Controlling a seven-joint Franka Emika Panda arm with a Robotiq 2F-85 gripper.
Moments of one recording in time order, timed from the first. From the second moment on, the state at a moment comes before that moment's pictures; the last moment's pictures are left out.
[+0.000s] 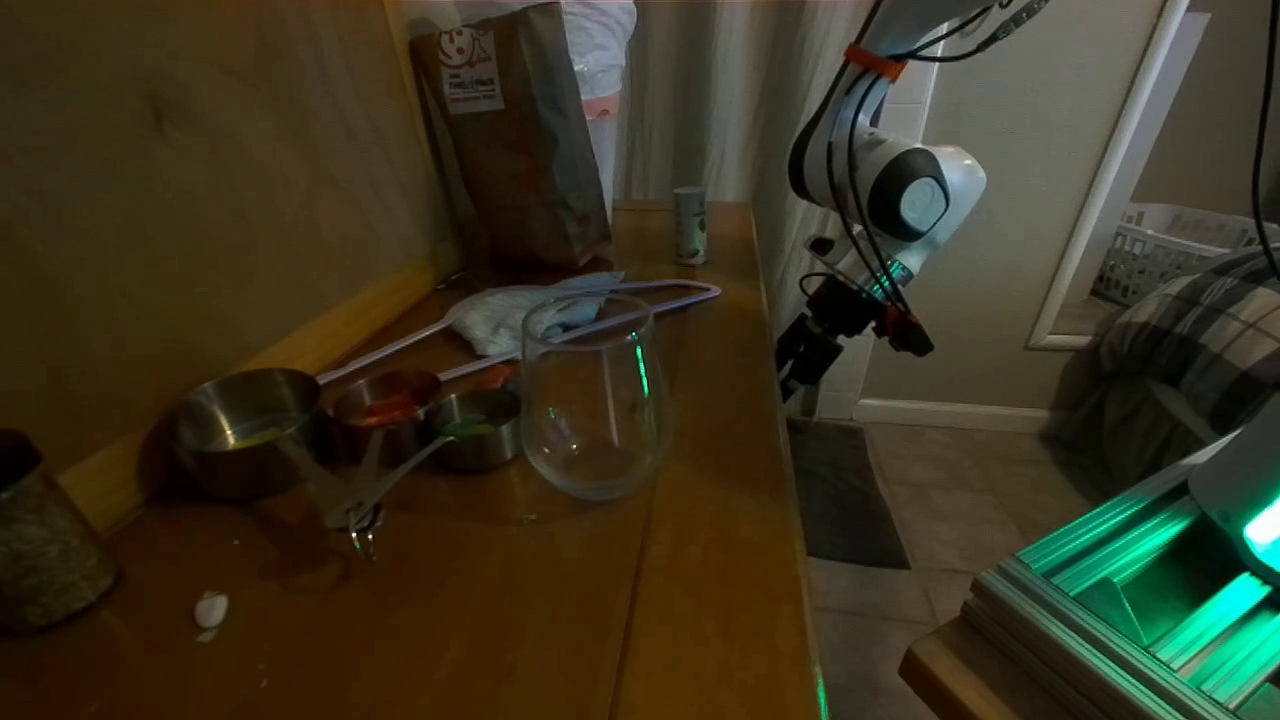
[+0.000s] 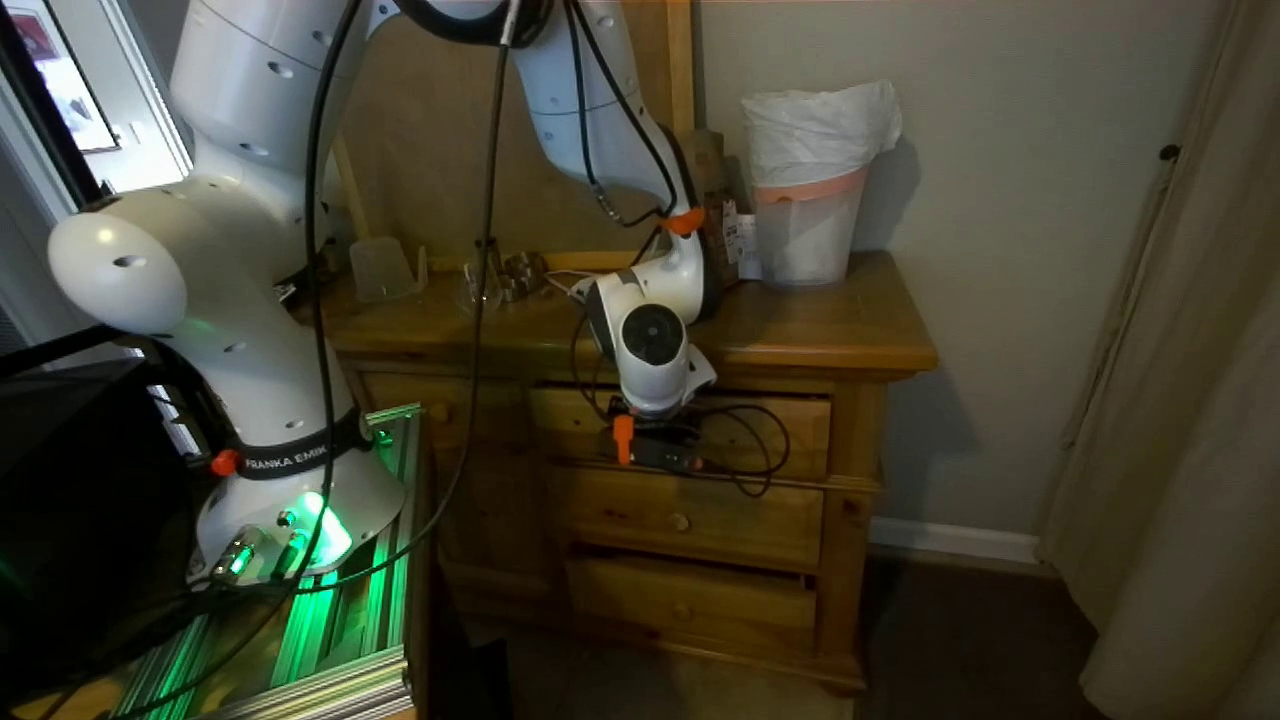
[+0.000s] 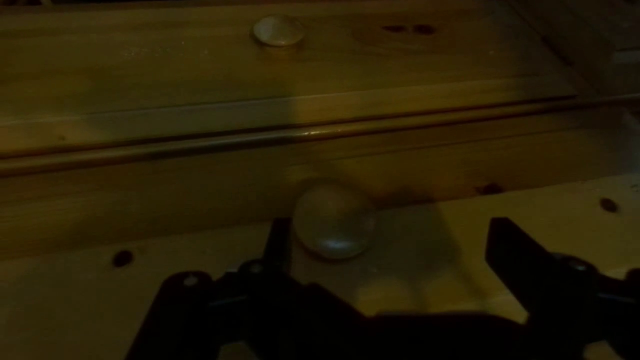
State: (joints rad) arm -0.30 0.68 0.37 -2.34 1.57 2.76 -2.54
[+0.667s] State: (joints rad) arm -0.31 0.77 0.37 -2.26 1.61 2.72 -2.60
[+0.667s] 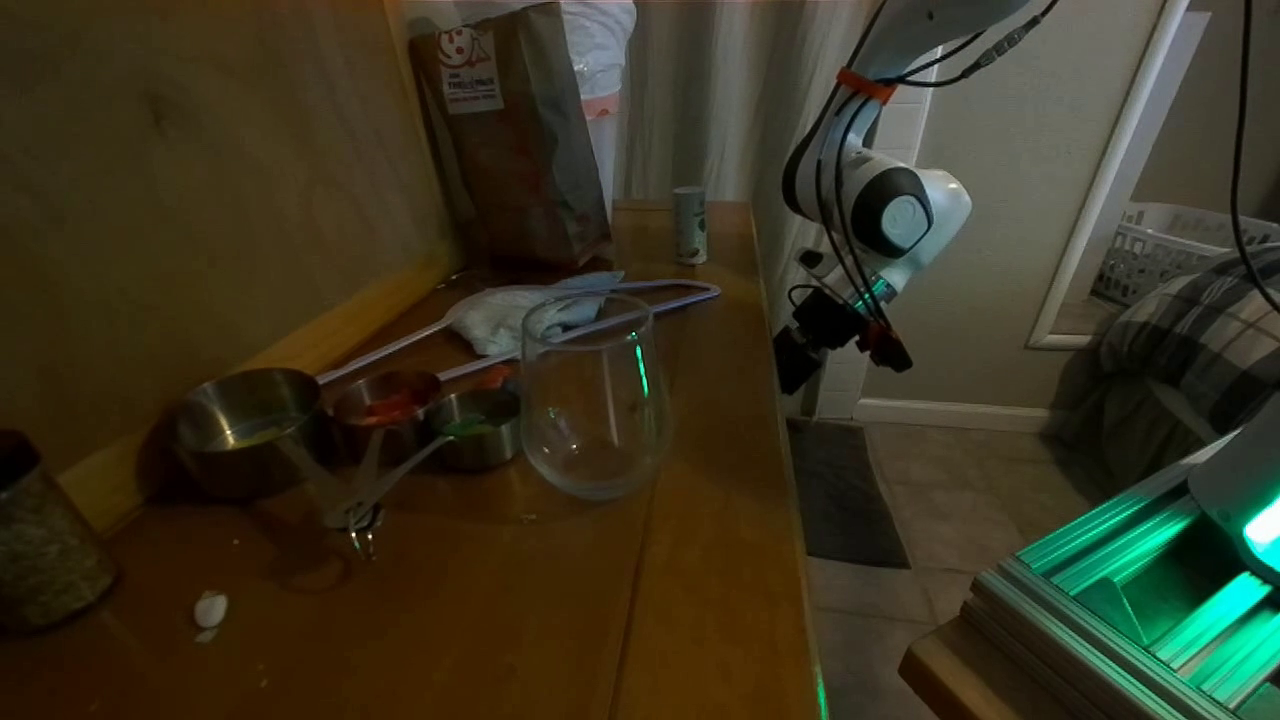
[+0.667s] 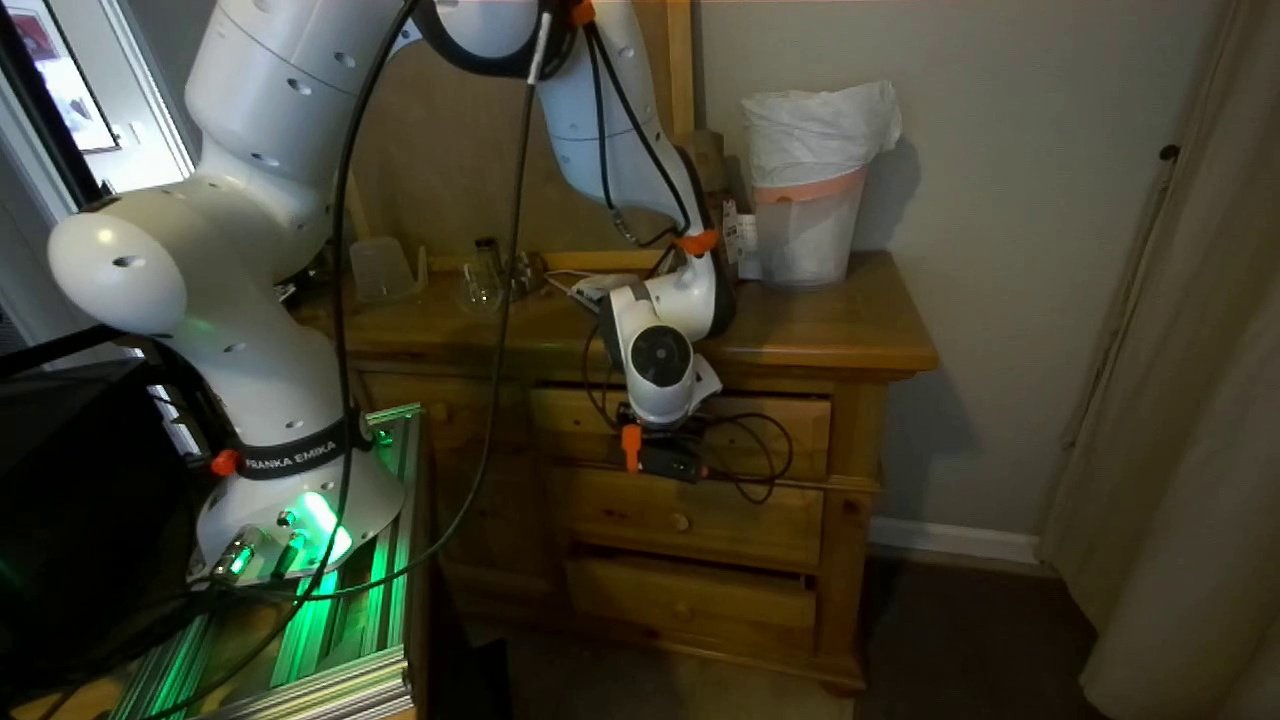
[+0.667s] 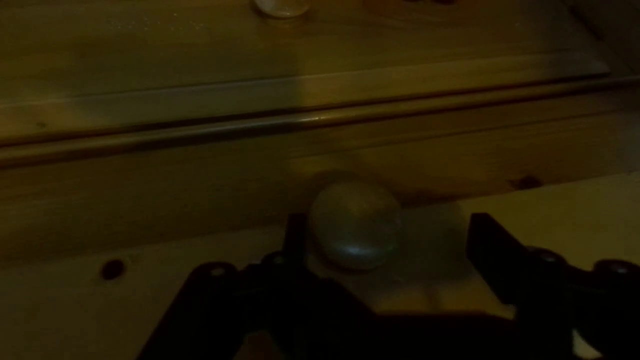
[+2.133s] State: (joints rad) arm -0.42 0.73 0.33 -2.36 1.65 2.71 -2.71
